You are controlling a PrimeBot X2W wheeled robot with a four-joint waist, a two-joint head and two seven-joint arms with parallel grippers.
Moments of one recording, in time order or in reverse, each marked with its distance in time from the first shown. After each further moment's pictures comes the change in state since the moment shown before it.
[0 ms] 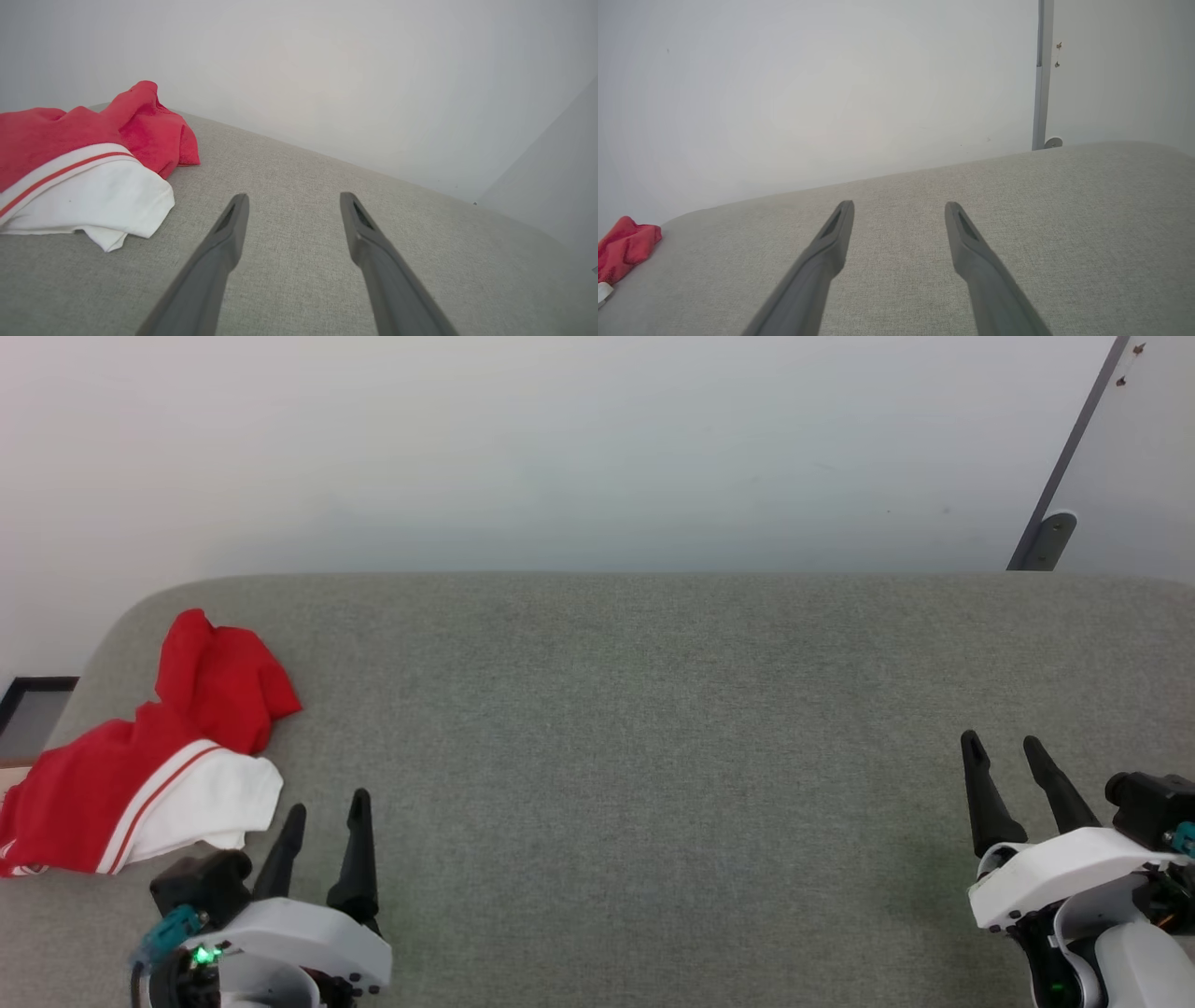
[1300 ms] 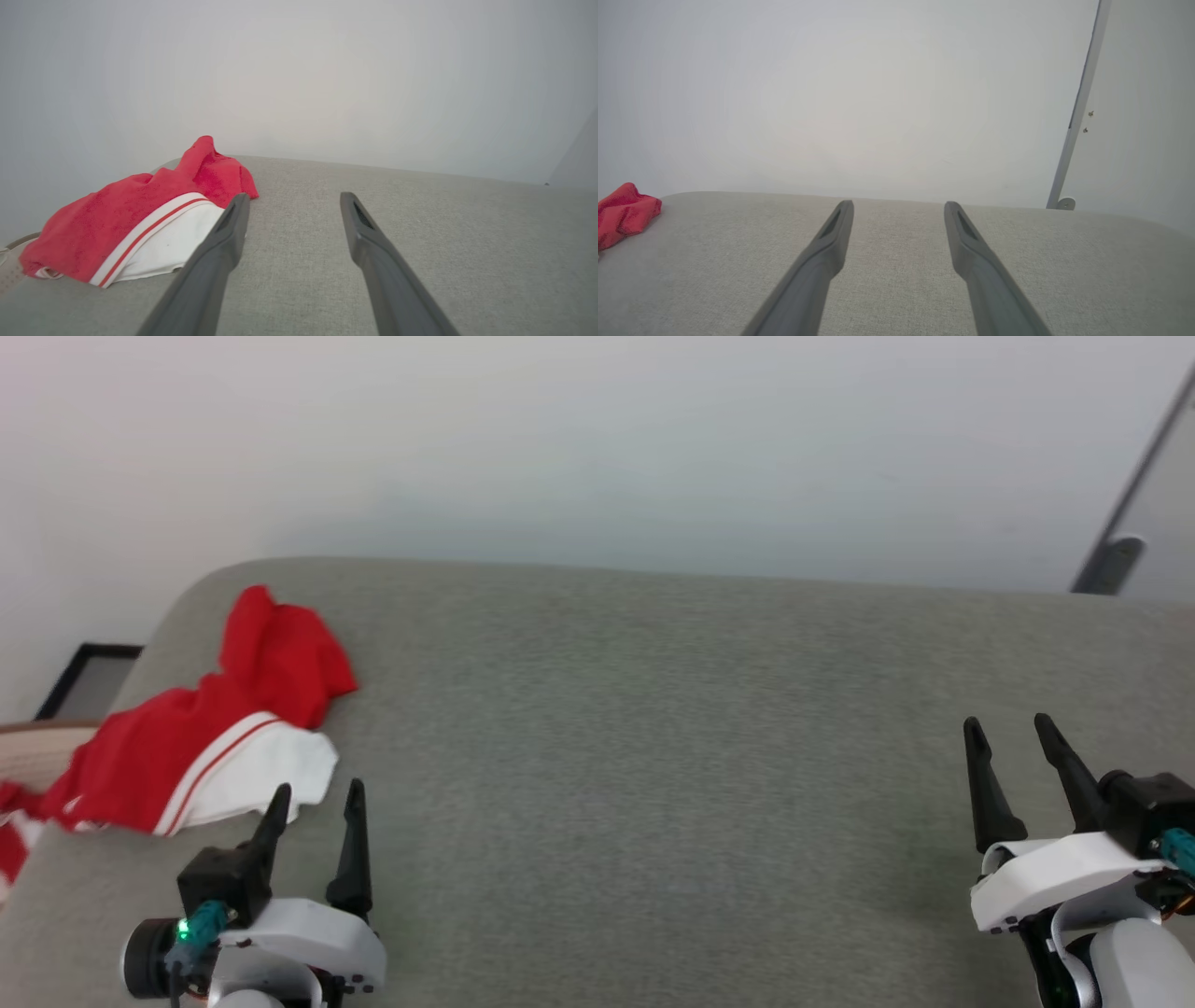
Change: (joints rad) left arm -0.036 -0.036 0.085 0.065 0.325 -0.051 -0.086; right arm 0.009 -0.003 -0.005 -0.042 -0.189 0.000 -0.085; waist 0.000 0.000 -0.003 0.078
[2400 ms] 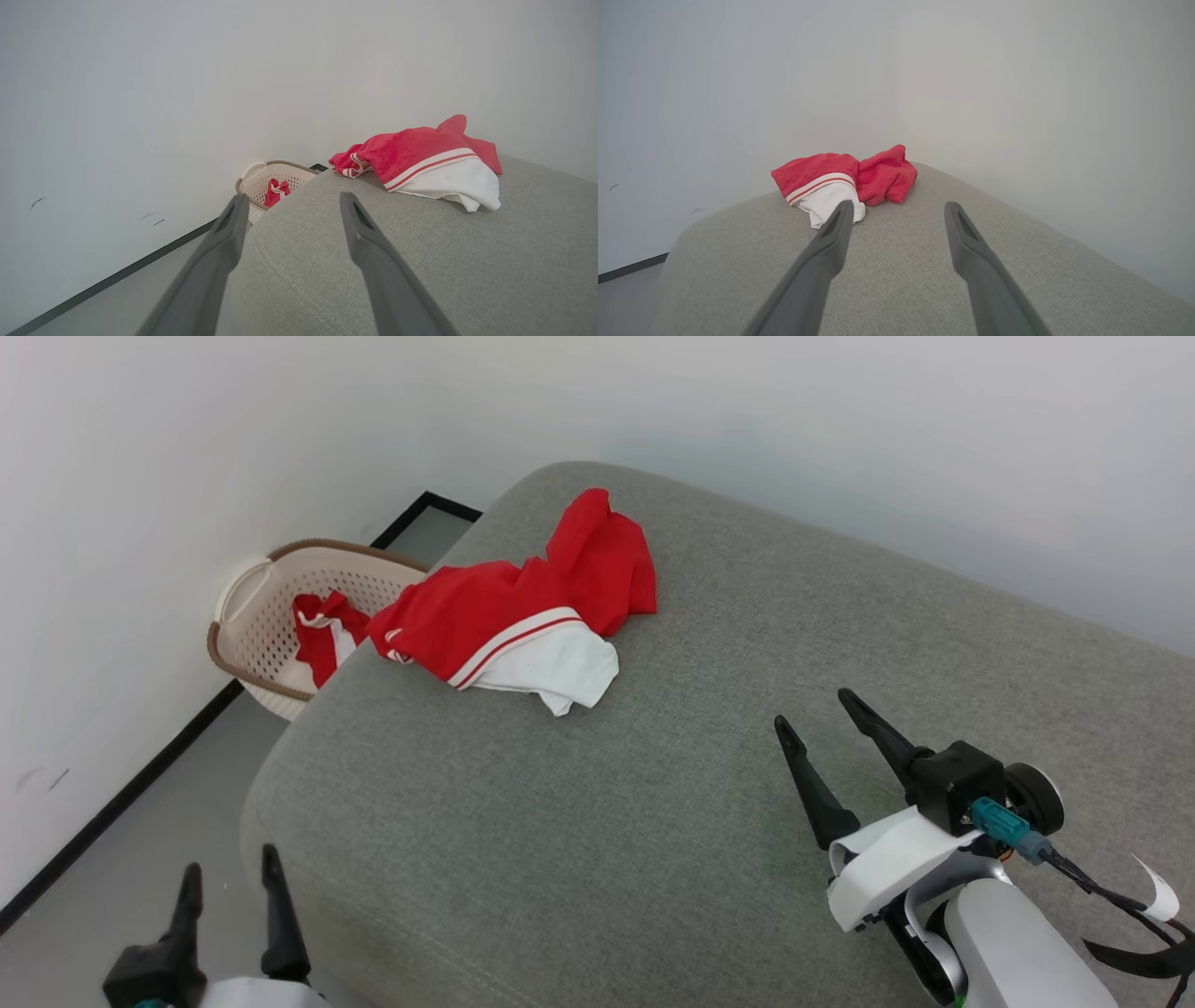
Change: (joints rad) left arm 0.169 -0.083 0.171 -0.145 0.065 0.063 -0.030; right arm -0.134 0.019 0.344 0.067 -0.019 0.000 -0.032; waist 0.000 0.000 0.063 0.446
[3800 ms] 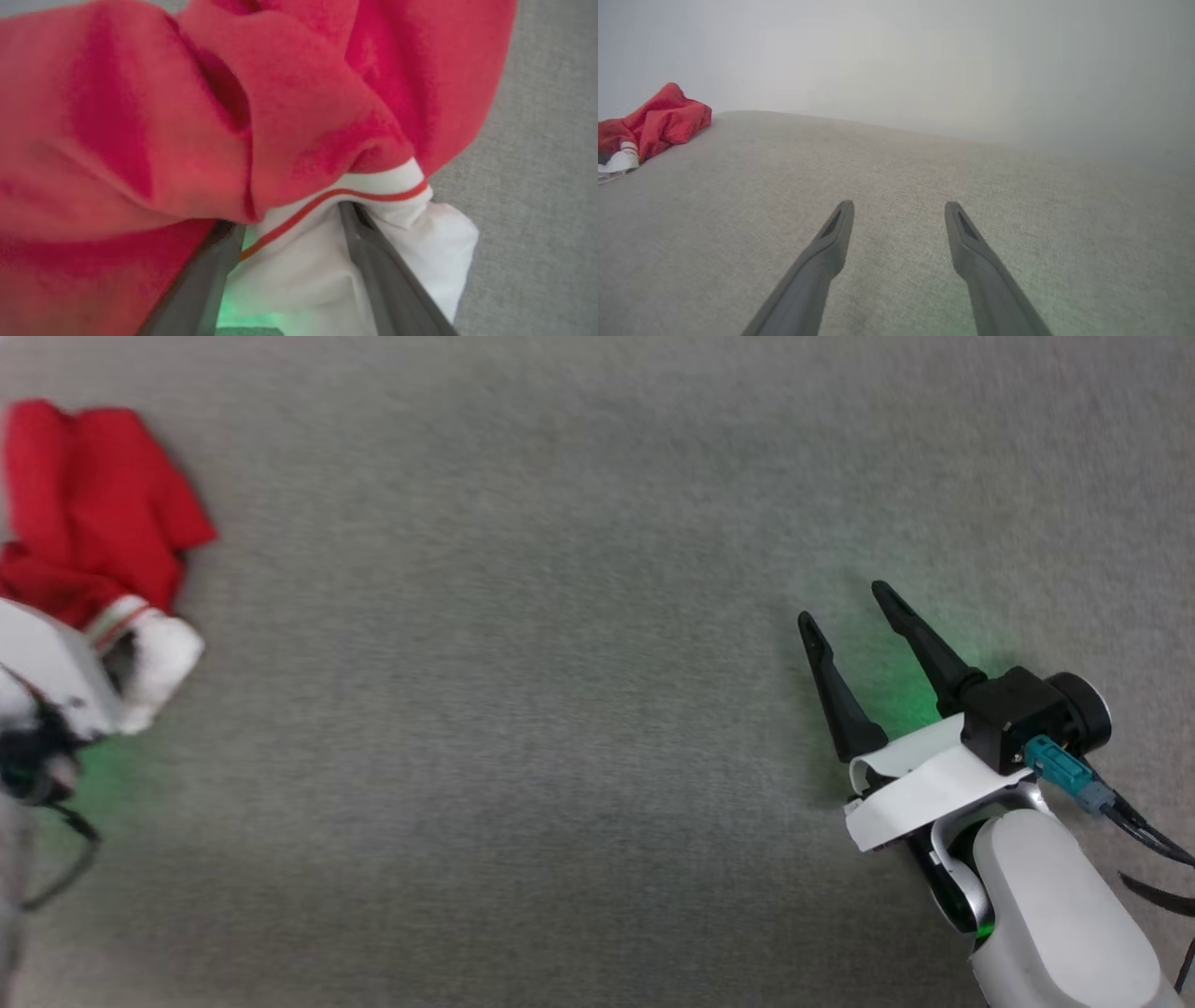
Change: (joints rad) left arm -0.864 0.498 -0.380 0.781 -0.543 -0.129 0.643; right arm -0.062 -0.006 -0.063 -0.146 -0.032 0.000 0.000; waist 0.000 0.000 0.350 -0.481
